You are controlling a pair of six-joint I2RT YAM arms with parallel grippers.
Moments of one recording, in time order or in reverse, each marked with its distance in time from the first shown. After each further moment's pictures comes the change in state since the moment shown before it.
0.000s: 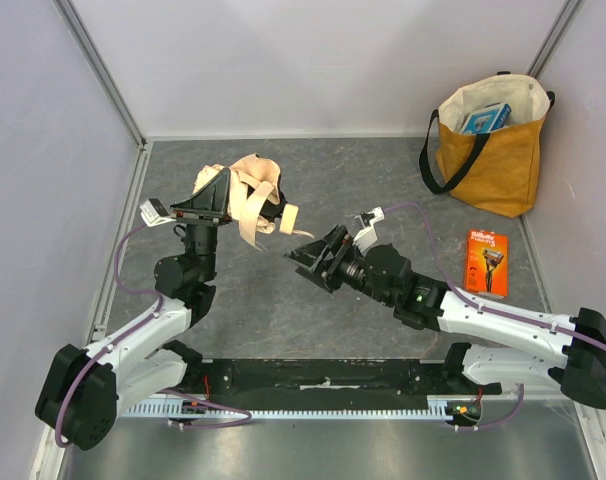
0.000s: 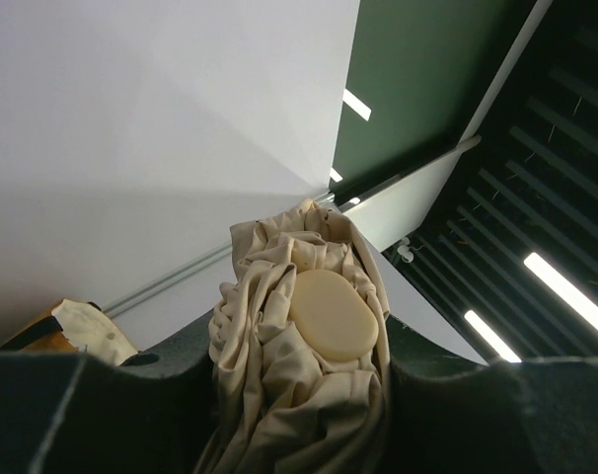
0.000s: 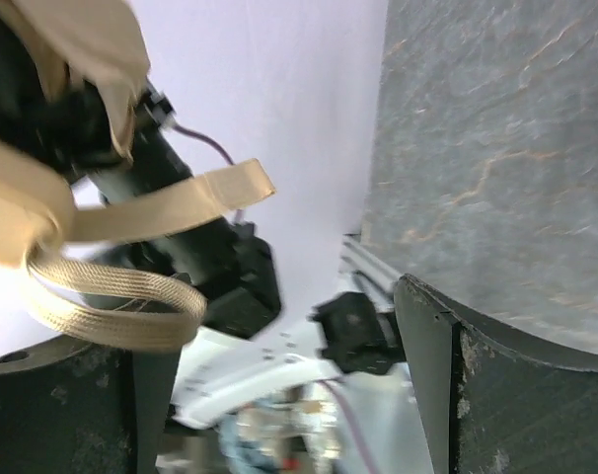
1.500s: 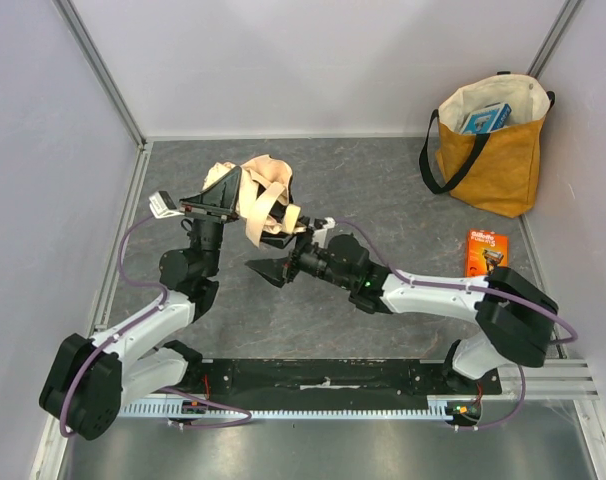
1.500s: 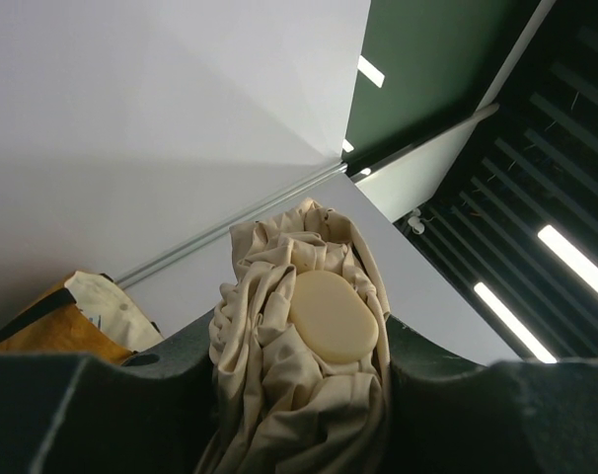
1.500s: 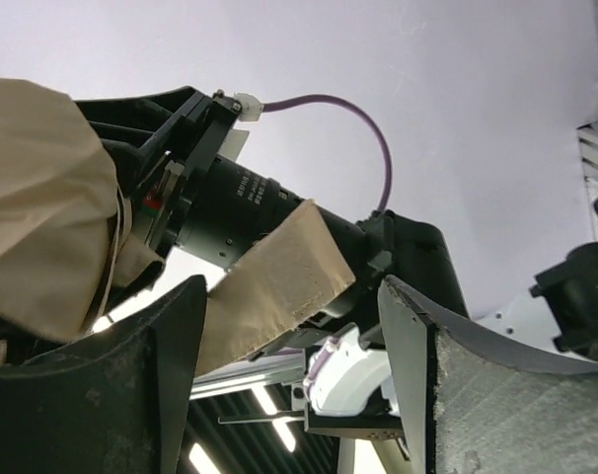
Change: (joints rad) left arm 0.001 0.069 0.025 0.004 0.083 0.003; right arm -0.050 0.377 0.064 0.455 -0.216 0.731
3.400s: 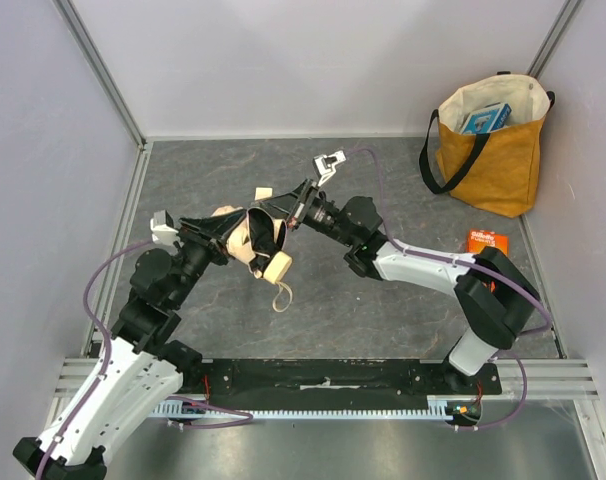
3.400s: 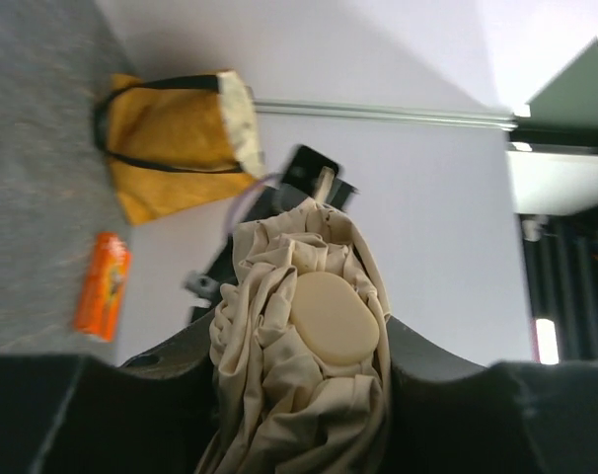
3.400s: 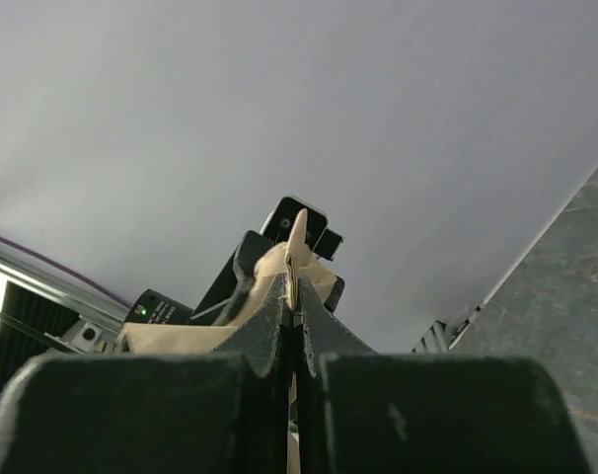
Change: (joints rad) left arm 0.003 -0.524 0.167 -1.275 0.174 -0.323; right arm -0.201 0.195 0.248 0.273 -0.241 -0.703
